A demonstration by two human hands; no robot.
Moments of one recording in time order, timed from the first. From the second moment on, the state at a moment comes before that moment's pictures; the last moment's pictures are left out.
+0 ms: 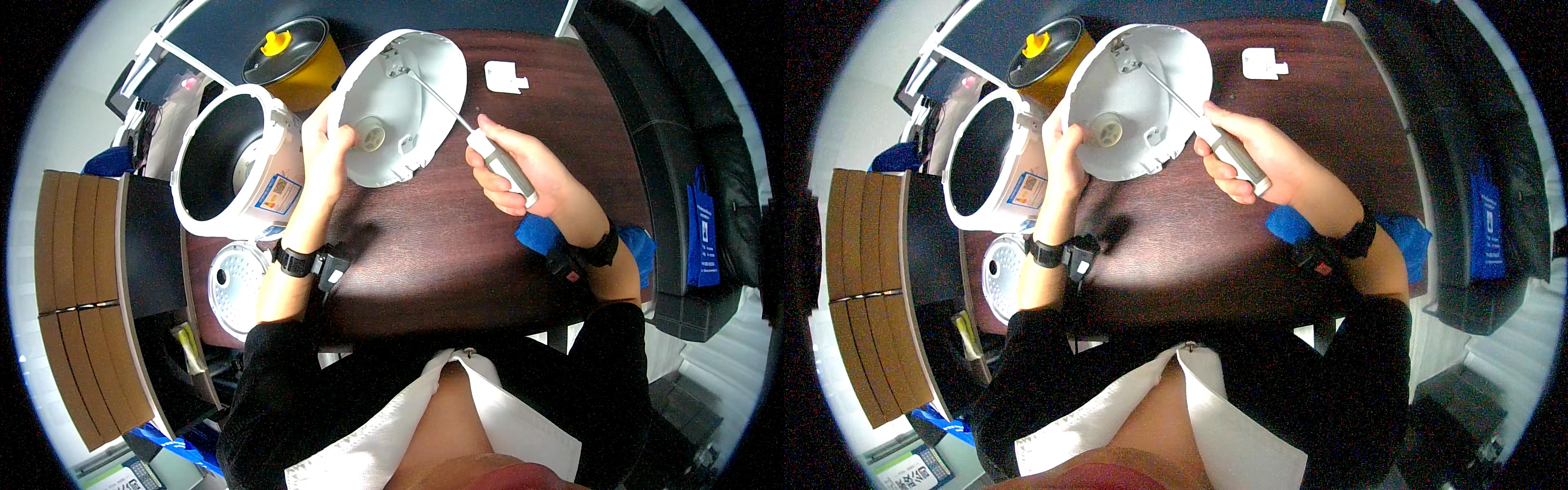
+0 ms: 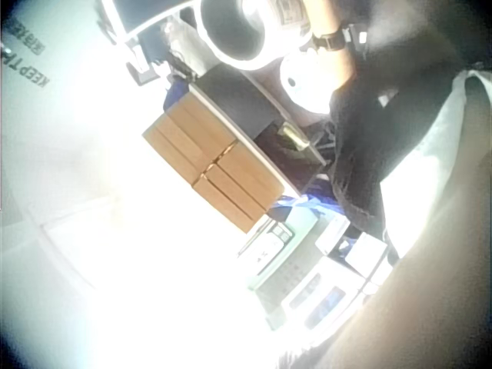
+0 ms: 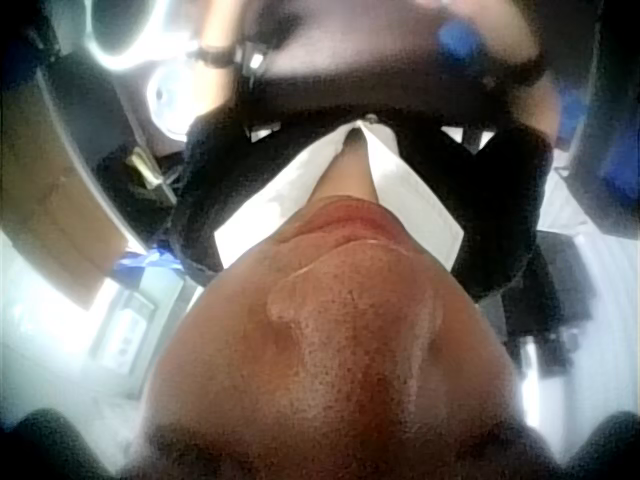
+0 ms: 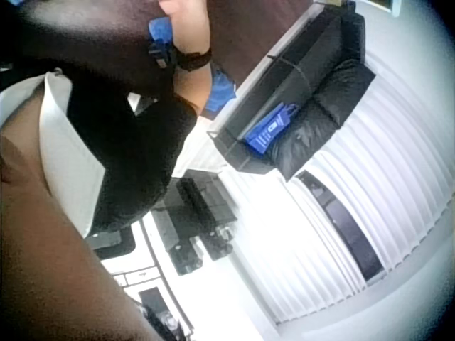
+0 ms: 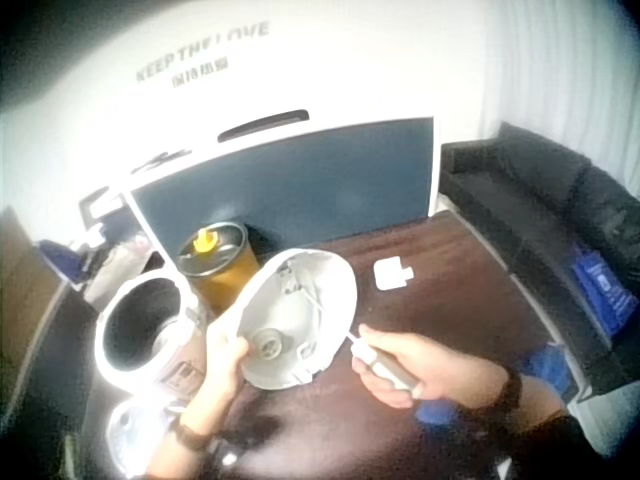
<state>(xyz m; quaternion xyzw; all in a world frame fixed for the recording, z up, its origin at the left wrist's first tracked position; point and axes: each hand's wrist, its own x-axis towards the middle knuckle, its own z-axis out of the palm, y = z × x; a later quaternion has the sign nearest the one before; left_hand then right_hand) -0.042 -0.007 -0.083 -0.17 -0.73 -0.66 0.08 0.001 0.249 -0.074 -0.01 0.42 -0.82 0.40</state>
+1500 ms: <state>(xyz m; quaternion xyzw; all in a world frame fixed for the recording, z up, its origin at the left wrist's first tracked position) -0.026 0.005 -0.092 -0.26 -0.75 -0.57 0.24 0.006 0.252 -0.071 -0.07 0.31 -0.82 0.47</state>
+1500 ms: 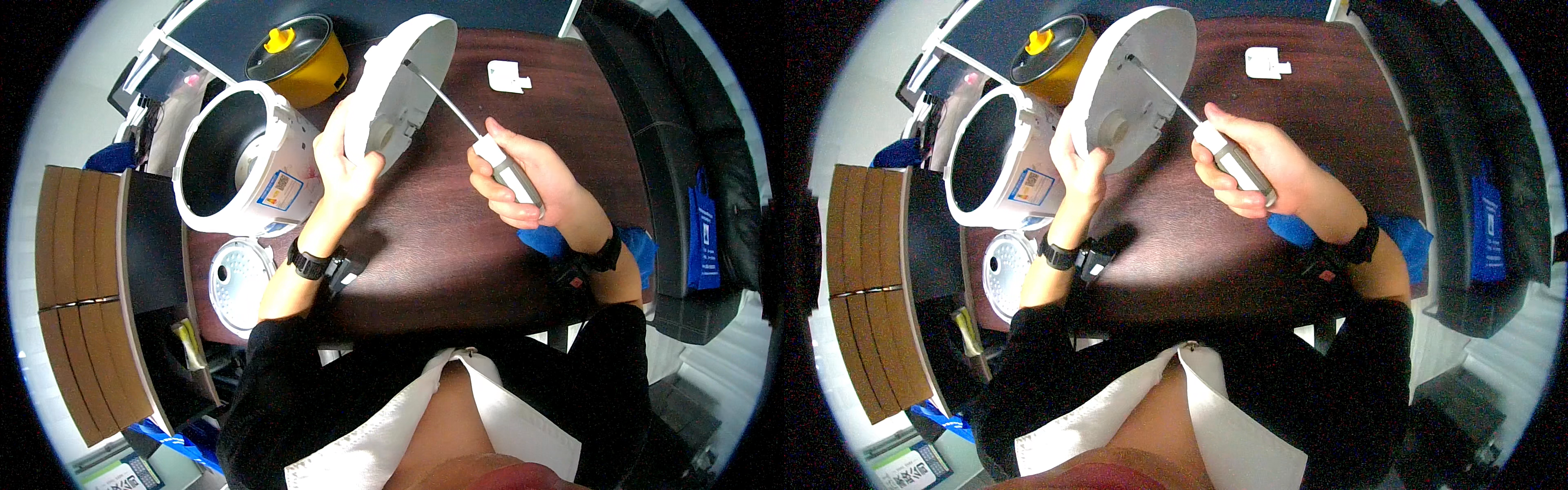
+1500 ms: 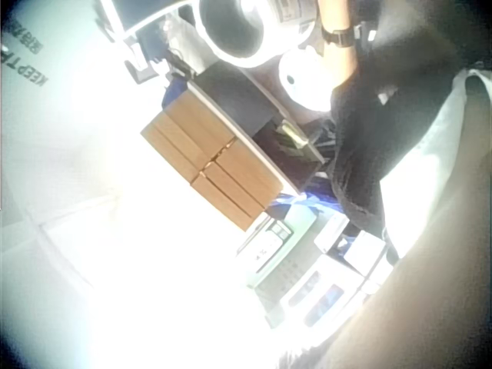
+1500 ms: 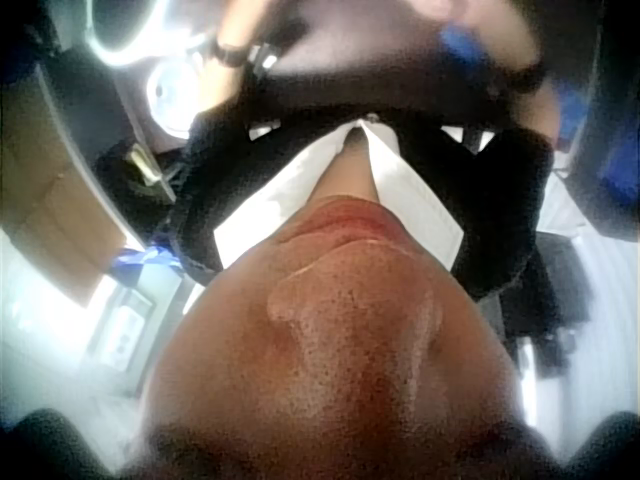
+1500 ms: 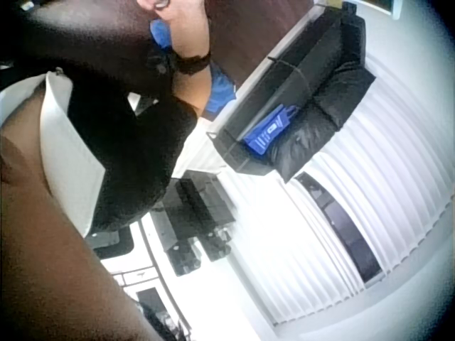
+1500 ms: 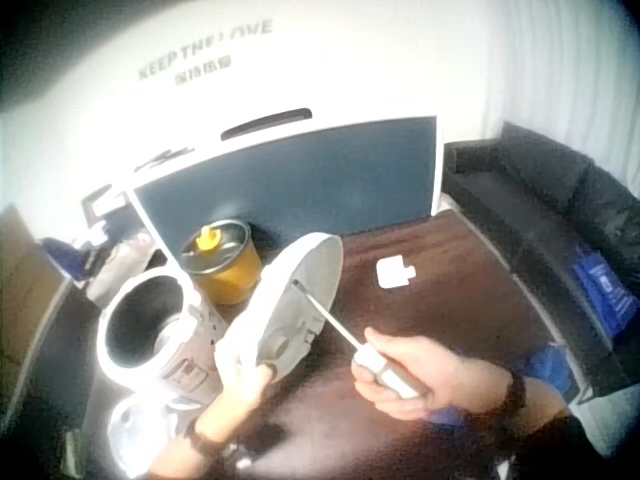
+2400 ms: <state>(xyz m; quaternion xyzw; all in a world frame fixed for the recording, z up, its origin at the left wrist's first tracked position) -0.037 -0.007 -0.076 -0.17 -0.67 -0.71 0.12 0.017 0.253 -0.054 -0.08 0.52 -0.80 0.29</state>
